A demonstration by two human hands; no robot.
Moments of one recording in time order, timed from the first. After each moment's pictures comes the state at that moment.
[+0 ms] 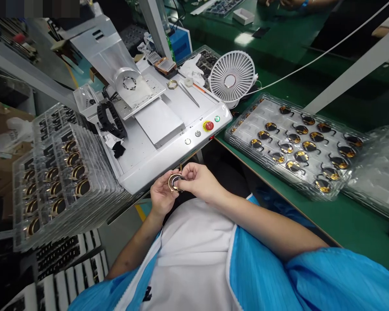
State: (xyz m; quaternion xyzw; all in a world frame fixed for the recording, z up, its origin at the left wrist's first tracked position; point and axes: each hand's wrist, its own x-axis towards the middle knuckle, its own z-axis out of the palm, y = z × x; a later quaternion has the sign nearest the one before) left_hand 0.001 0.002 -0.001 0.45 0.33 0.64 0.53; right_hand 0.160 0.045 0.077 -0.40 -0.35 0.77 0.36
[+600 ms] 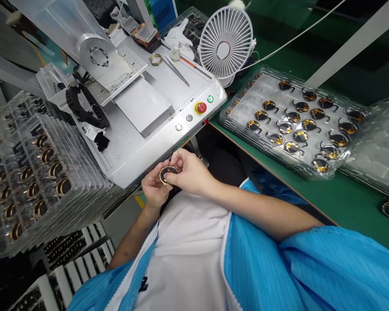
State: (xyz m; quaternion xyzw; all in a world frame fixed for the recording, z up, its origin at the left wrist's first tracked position) left_hand -0.003 0.000 -0.005 0.47 0.38 0.63 0.48; right_hand 0.152 0.042 0.077 -0.41 -0.43 0.72 0.37
